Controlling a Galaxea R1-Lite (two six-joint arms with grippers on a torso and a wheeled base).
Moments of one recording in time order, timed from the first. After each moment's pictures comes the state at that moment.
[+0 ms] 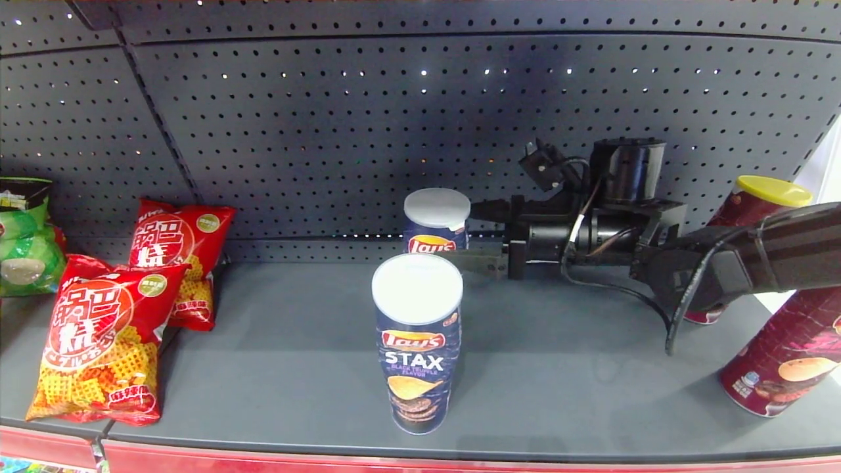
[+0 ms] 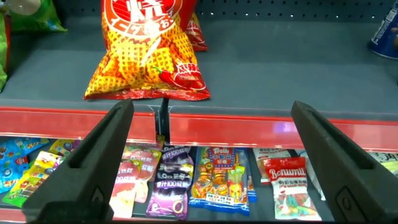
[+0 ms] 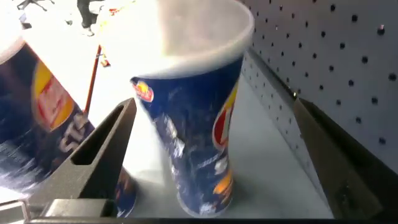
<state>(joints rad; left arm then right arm) 0.00 0.01 0.00 0.01 0.01 -0.02 0.48 1.95 -1.21 -0.59 0.82 -0.19</state>
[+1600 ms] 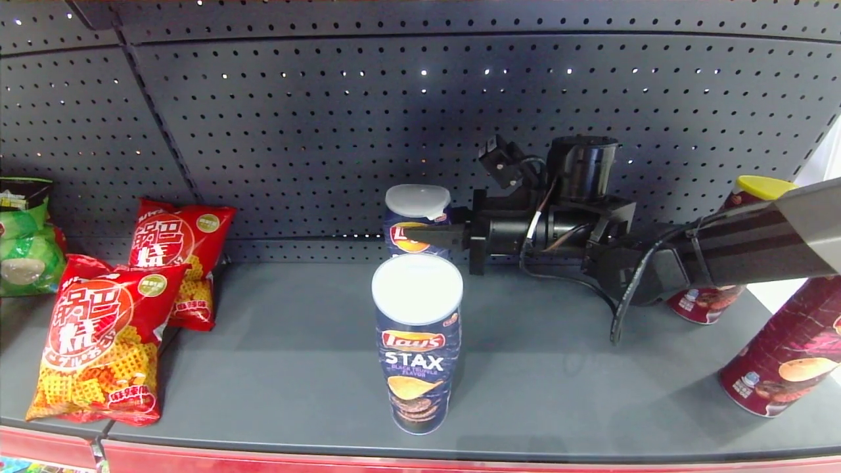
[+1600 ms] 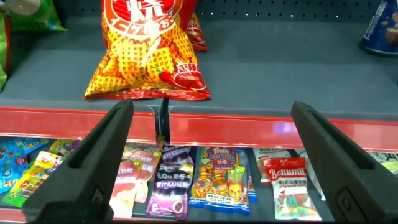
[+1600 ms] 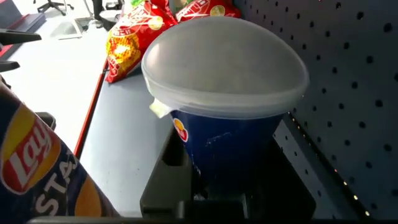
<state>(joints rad) 0.00 0.01 0.00 0.01 0.01 -0.01 0.55 2.05 -1.33 -0.62 0.82 -0.18</state>
